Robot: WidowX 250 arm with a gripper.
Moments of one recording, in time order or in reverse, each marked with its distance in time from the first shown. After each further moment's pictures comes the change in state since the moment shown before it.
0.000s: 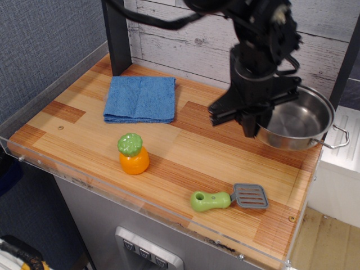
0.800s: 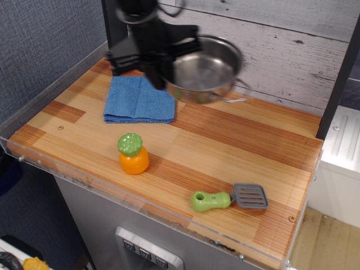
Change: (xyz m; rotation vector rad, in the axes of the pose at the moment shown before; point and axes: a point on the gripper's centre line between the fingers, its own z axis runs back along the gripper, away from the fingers) arm 0.089 0.103 0.040 -0.006 -0.064 -0.074
